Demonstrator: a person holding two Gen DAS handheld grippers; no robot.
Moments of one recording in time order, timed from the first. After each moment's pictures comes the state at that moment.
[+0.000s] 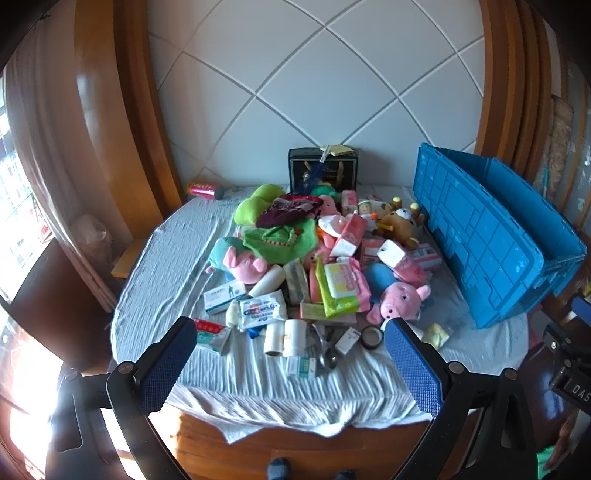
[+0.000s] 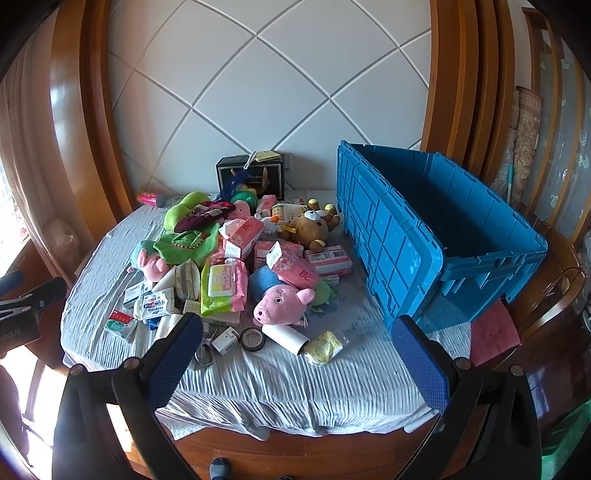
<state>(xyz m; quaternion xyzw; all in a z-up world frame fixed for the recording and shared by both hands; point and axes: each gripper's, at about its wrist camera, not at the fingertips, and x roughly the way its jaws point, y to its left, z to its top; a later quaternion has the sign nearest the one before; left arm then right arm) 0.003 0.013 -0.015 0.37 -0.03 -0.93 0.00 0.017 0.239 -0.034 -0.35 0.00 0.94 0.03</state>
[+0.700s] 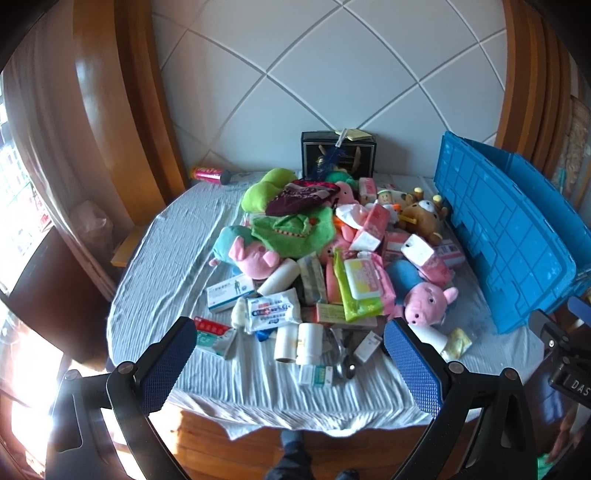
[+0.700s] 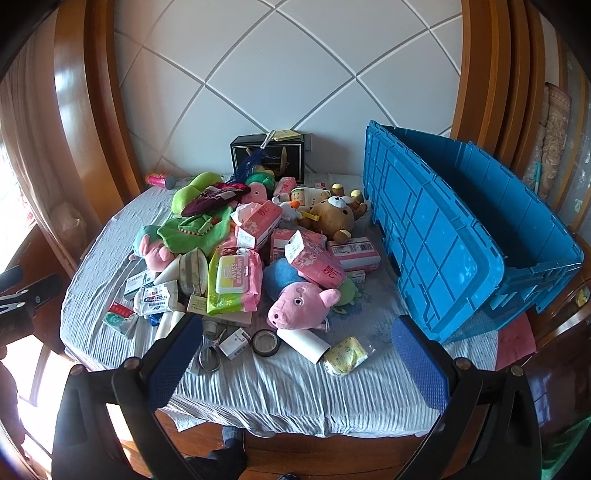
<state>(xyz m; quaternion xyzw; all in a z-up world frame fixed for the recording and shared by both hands) -0.062 -0.015 -0.055 0.40 -0.02 -0.92 0.02 -0.063 0.214 -0.077 -0.38 -0.01 0.92 -0.01</state>
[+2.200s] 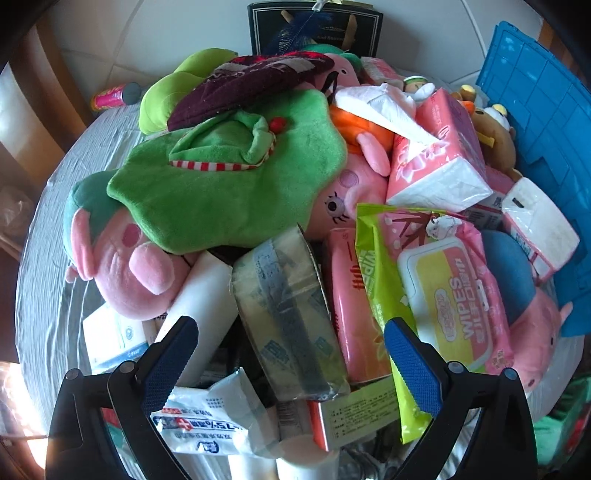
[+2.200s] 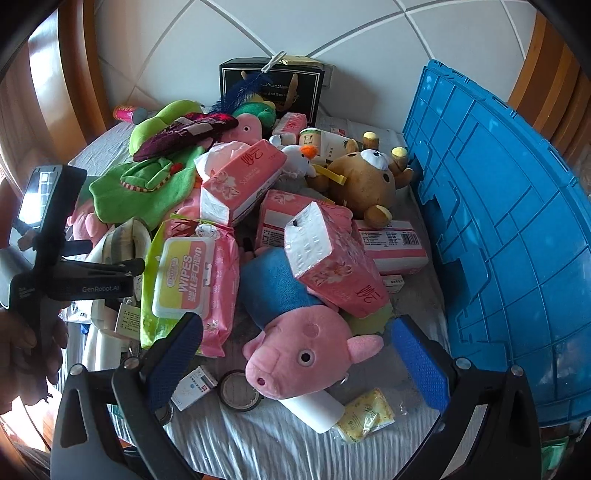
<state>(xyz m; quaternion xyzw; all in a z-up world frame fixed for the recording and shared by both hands) -0.329 0.010 -0.302 0.56 -0.04 -0.83 -0.05 -0.250 0.205 -0.215 -0.48 -0.07 0.87 0.01</state>
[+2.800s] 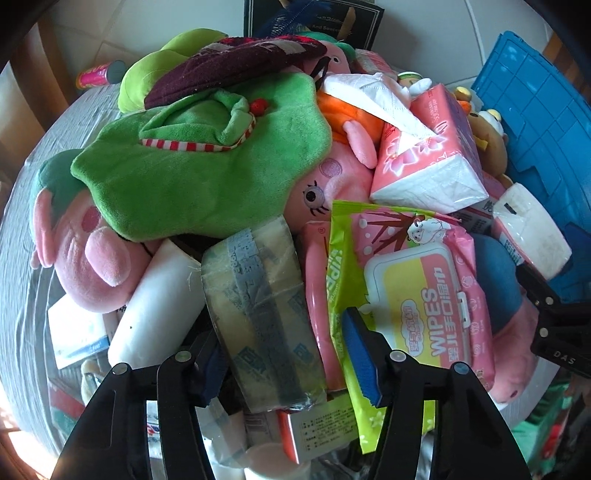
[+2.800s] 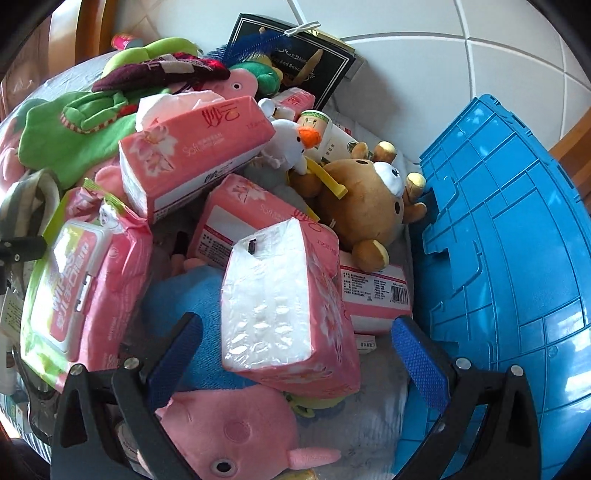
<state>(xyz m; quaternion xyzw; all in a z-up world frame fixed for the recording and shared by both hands) -0.332 0.013 -0.313 0.58 0.01 -0.81 -0.09 -0.332 0.204 -0.288 -0.49 -0.24 0.84 0.02</state>
